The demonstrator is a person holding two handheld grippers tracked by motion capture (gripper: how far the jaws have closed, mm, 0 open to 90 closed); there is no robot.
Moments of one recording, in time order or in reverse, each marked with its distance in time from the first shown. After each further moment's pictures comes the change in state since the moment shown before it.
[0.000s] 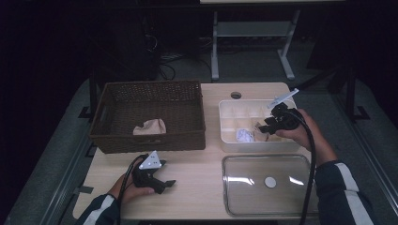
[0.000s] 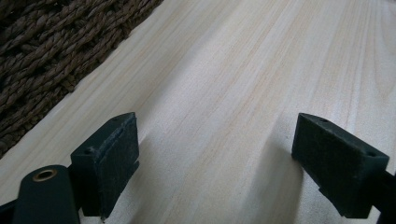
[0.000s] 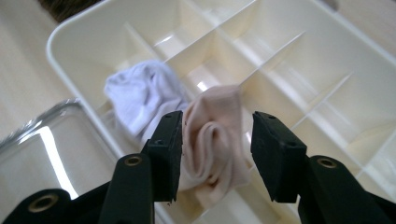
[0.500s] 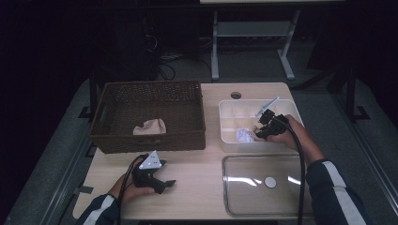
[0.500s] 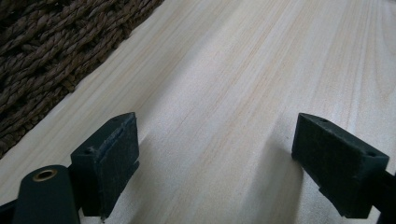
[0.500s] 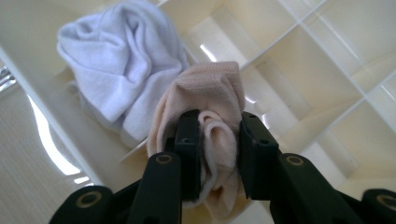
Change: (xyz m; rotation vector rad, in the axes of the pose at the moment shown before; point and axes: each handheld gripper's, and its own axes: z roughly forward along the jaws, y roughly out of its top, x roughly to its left) left arm 0.000 0.000 0.000 -0.002 0.003 -0.002; right arm 0.008 -0.001 0.047 0.185 -0.014 -0.034
